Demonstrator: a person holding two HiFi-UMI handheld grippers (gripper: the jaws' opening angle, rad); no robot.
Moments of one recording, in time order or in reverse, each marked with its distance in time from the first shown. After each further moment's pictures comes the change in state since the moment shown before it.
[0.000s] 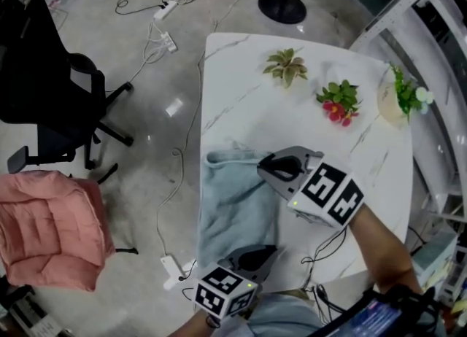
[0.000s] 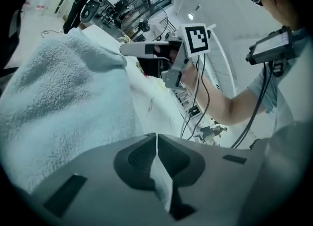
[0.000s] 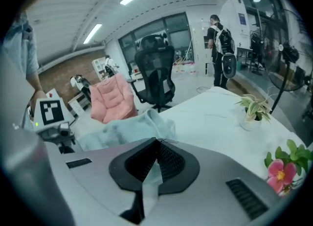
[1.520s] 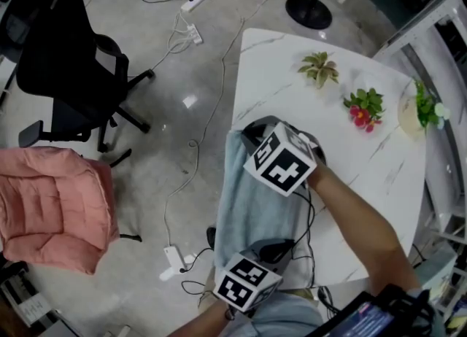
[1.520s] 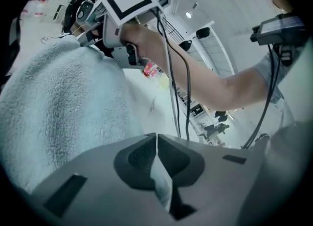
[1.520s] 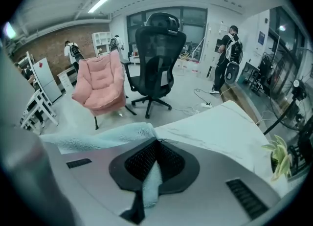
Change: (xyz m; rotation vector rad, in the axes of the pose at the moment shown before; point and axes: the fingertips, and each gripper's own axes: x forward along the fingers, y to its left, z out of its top) left arm 0.004 0.005 -0.001 0.038 -0.001 0.046; right arm 0.108 -0.022 0.046 -0.231 0.138 -0.153
